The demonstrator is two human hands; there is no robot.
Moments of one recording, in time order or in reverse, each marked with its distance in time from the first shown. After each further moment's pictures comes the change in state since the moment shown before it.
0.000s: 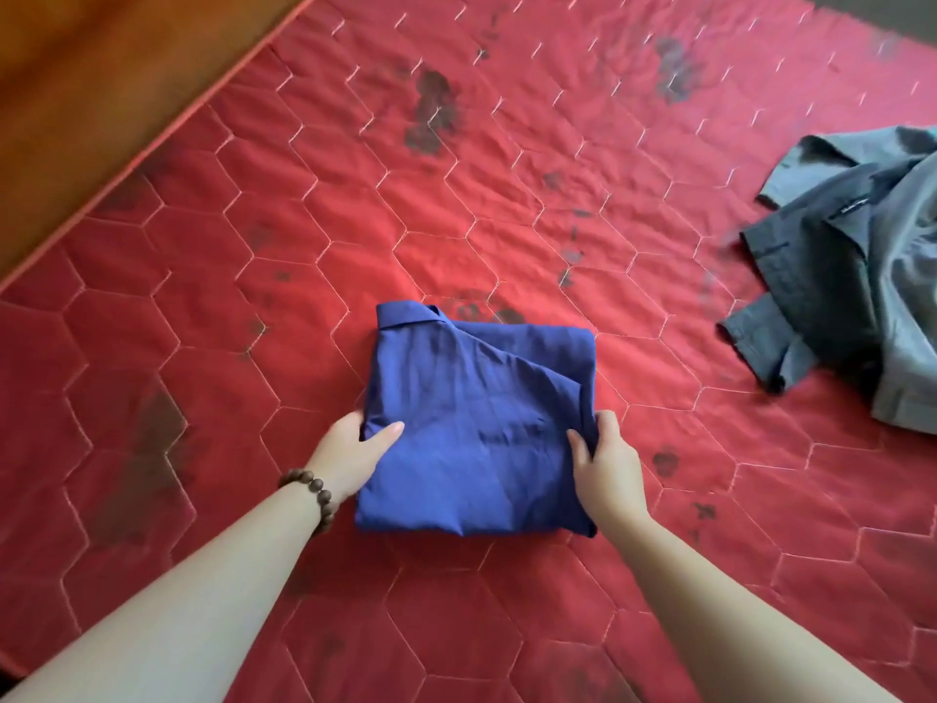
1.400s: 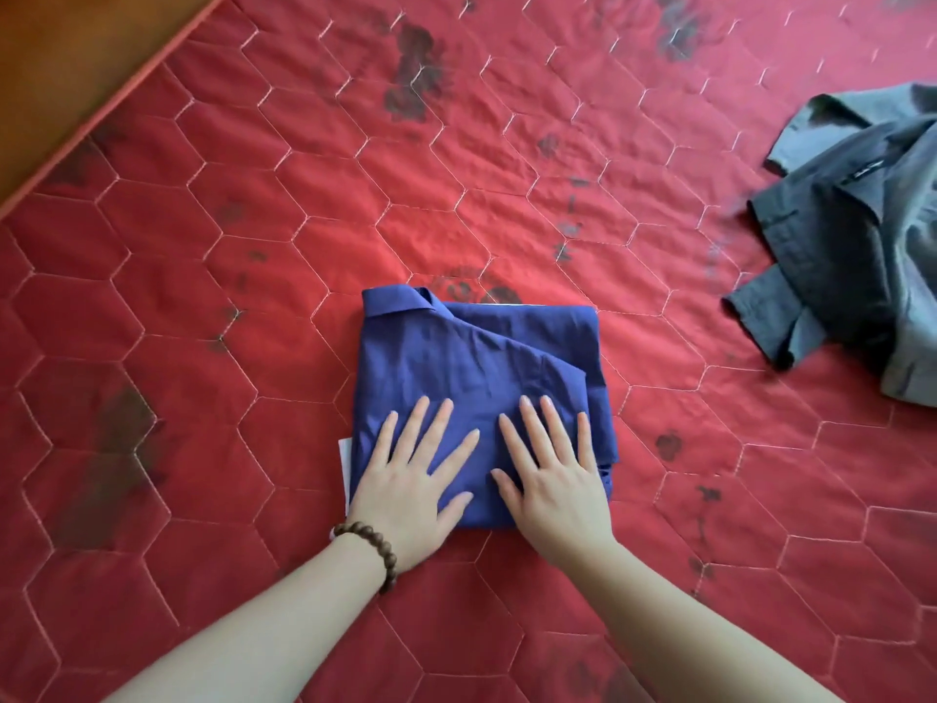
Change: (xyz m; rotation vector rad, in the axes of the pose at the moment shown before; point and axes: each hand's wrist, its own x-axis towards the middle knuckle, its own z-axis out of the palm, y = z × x) left_hand -0.029 -0.024 0.070 1.109 0.071 0.780; right_hand -0.019 0.029 0.053 -0.759 0.051 -0.675
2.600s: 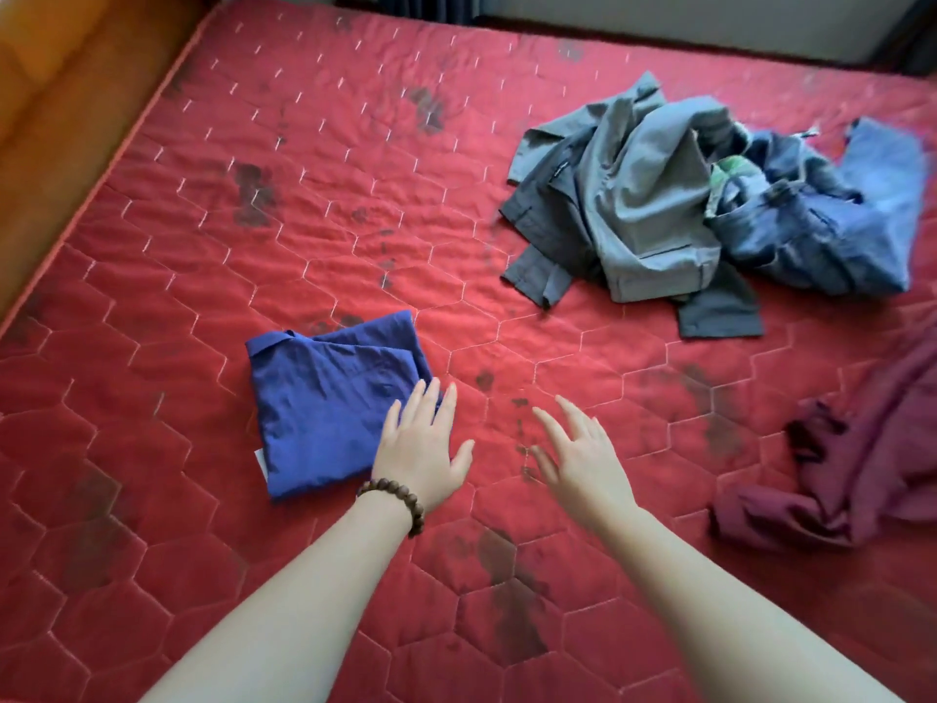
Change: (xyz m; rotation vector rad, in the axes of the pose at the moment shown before) left_hand -0.001 0.186 -0.161 -0.174 -0.099 0.005; right_hand -0.194 0.109 -0.132 0.353 0.027 0.458
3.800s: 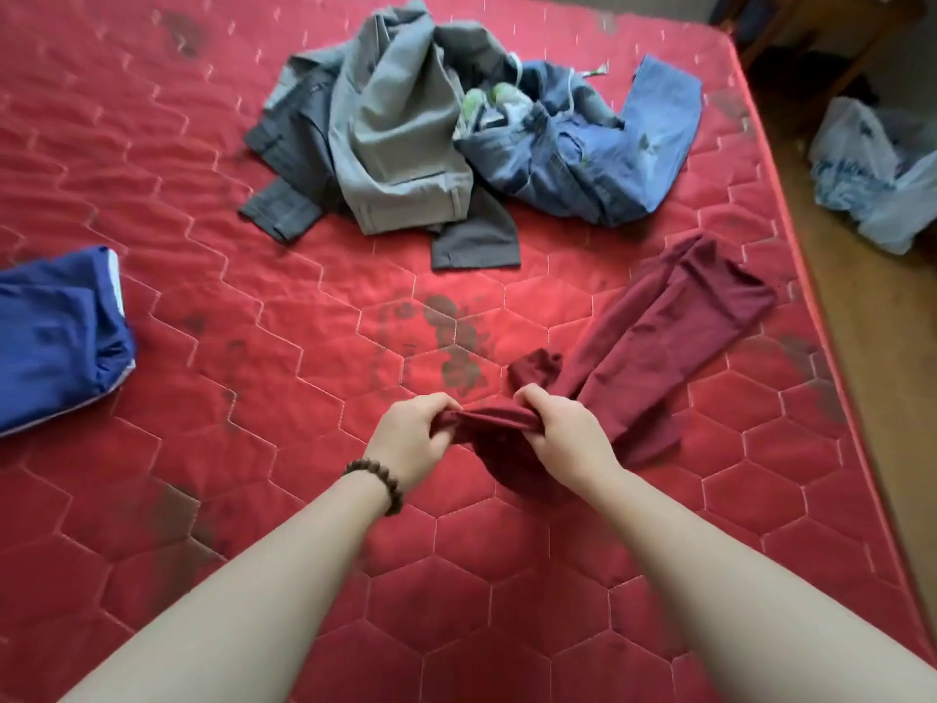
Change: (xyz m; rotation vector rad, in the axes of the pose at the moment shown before) left_hand 0.025 0.369 0.166 -0.595 0.092 0.183; right_hand -0.121 0.360 -0.093 0.106 0.051 0.053
